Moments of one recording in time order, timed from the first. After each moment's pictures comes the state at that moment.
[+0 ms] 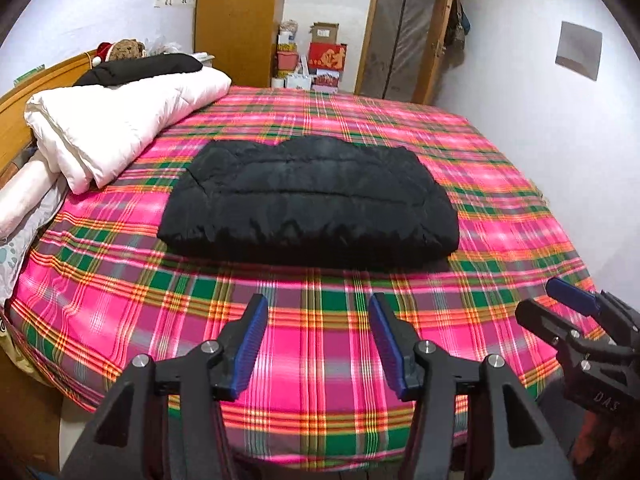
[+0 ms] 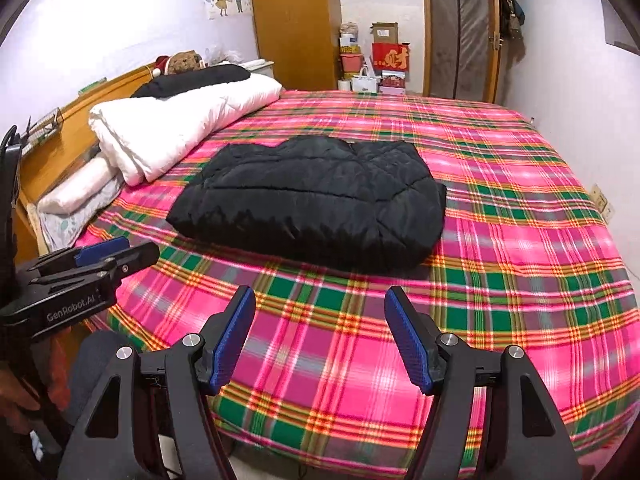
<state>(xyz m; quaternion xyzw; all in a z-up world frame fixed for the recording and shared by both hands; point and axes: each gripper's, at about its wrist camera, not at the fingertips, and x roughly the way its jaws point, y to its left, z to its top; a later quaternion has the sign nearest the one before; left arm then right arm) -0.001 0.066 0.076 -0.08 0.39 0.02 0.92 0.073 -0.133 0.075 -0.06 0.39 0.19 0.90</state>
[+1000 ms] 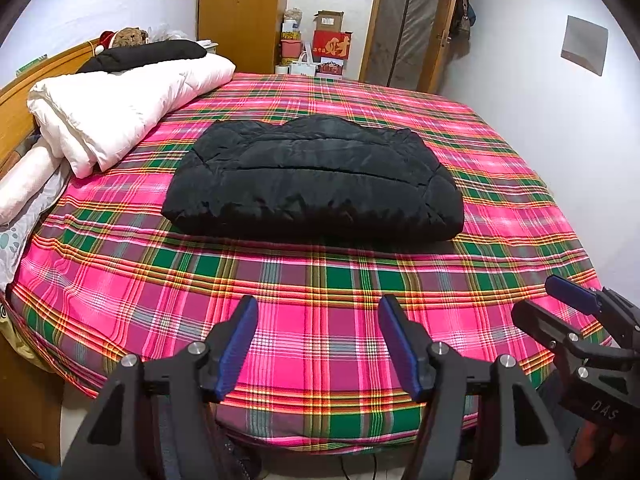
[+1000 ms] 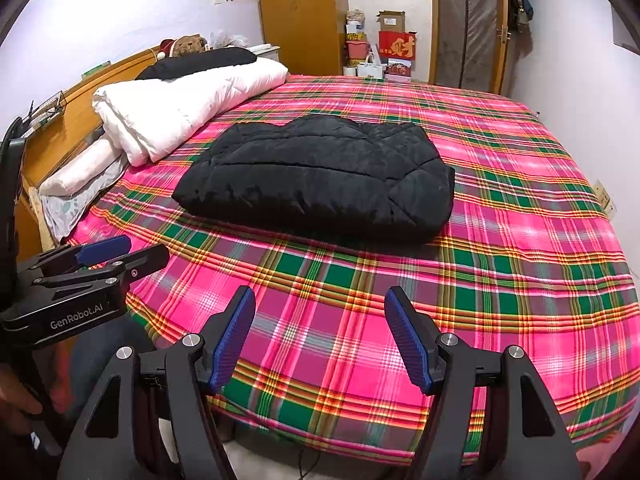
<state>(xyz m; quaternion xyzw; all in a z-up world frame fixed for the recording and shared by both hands) -0.014 0.064 0.064 -0.09 0.41 0.03 0.91 0.062 -0.123 0.065 -0.08 0.40 0.19 0.89</state>
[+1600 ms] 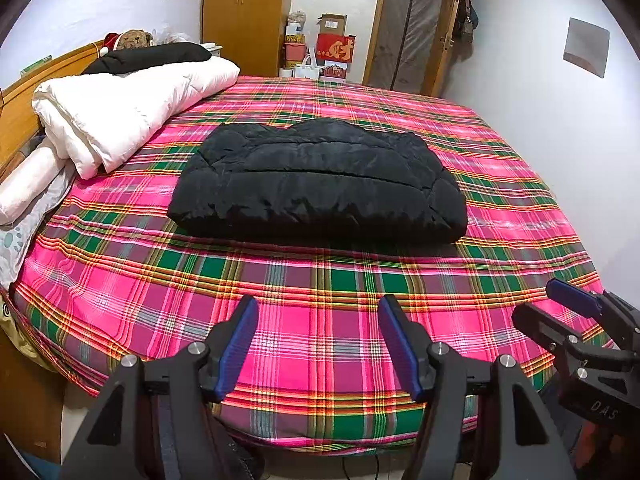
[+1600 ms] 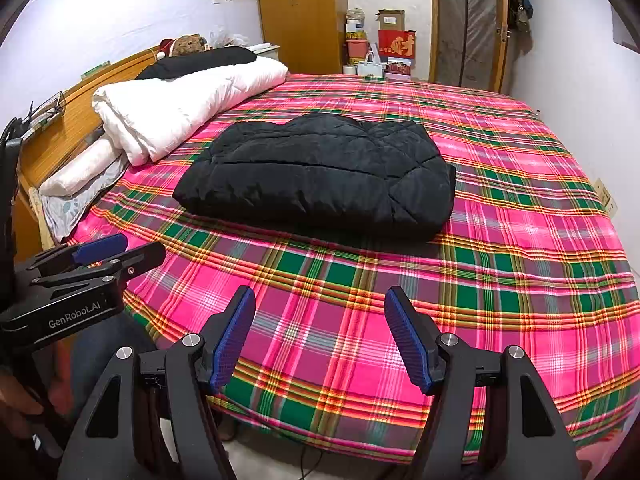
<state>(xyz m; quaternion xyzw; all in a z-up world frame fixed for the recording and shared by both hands) -0.017 0.066 0.066 -0.09 0.40 0.04 0.91 0.060 -0.120 0.064 -0.08 0.40 0.19 0.89</state>
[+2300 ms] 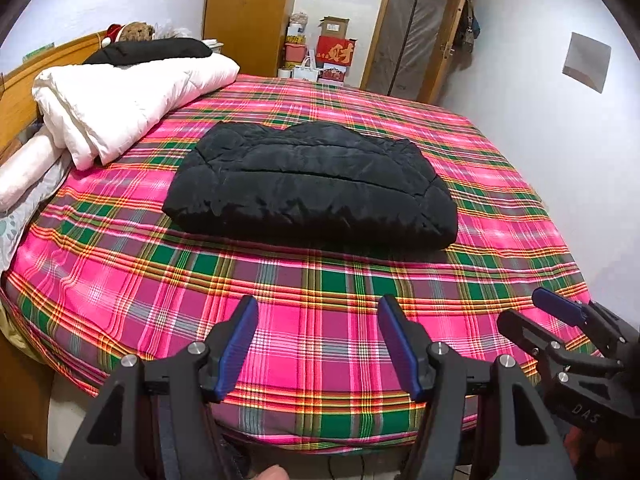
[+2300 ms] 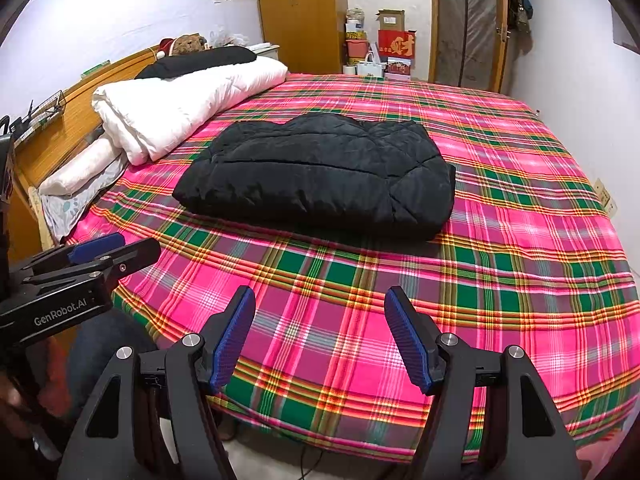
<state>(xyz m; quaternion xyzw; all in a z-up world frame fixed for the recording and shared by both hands) -0.022 0.070 0.070 -0.11 0.40 0.03 0.91 0.060 -0.120 0.063 -0.08 0.40 0.19 0.89</state>
